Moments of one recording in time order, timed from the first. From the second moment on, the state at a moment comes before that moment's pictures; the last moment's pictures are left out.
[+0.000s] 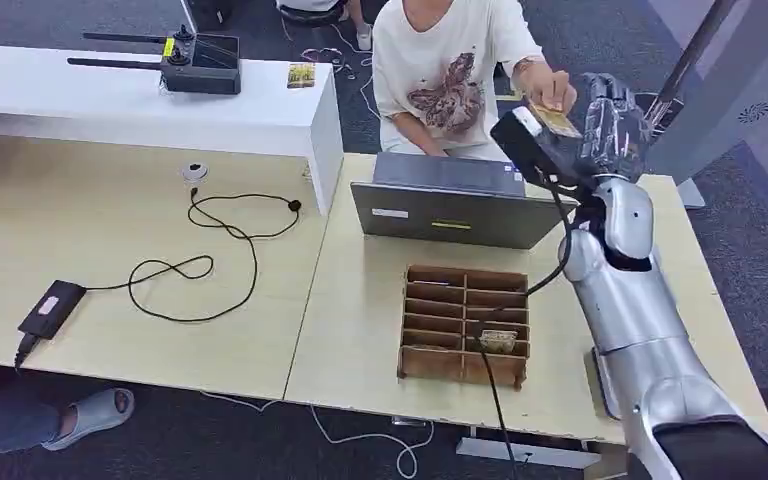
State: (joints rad) left arm -0.03 -0.13 -0.01 -0.19 -1.51 -0.39 0.16; right arm -0.87 -0.08 0.32 -0.64 1.09 -0.28 0.10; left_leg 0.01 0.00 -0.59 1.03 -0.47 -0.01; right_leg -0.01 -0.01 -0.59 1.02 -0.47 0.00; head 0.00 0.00
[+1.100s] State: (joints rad) left arm -0.03 -0.13 -0.01 -0.19 -1.51 -0.39 0.15; right arm -0.92 -0.08 0.30 -0.53 0.95 -0.29 -0.04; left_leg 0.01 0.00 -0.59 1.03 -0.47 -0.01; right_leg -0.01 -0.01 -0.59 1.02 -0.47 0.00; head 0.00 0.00
